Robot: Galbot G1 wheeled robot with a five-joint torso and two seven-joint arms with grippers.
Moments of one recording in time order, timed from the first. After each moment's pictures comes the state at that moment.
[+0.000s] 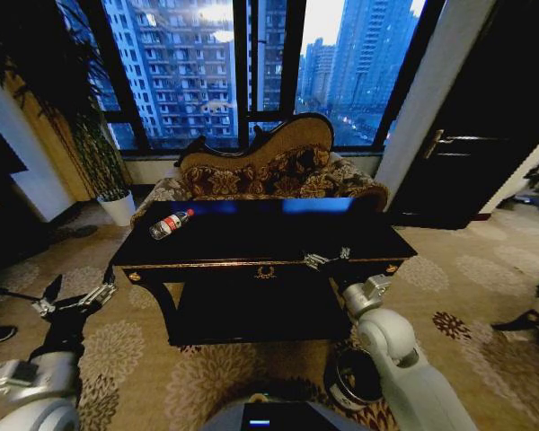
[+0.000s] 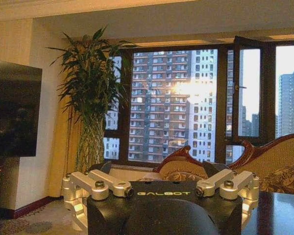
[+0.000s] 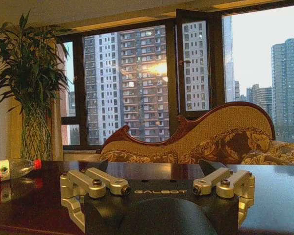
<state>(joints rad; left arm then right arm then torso) 1.90 -1.38 -1.07 -2.46 -0.55 0.05 -0.08 -1.37 1.19 0.49 2.21 0.42 -0.26 0.00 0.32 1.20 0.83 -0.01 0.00</state>
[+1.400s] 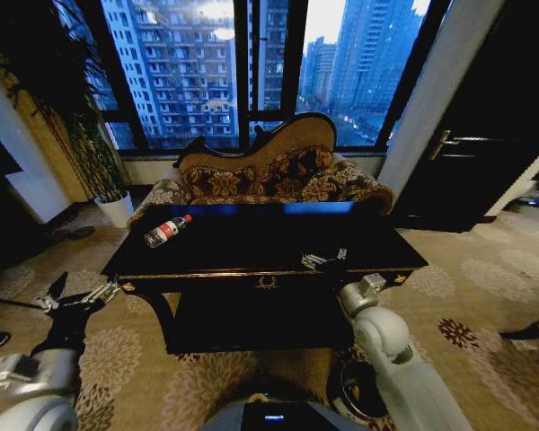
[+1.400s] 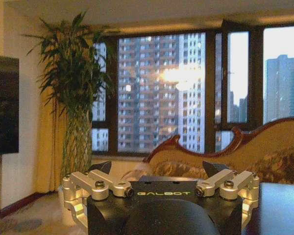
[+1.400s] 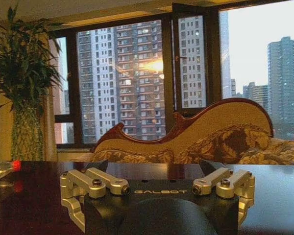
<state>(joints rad) 1.89 -1.24 -1.12 -2.50 -0.64 0.19 -0.14 -1.34 1.21 0.49 2.17 0.41 -0.26 0.00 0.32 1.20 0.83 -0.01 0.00</state>
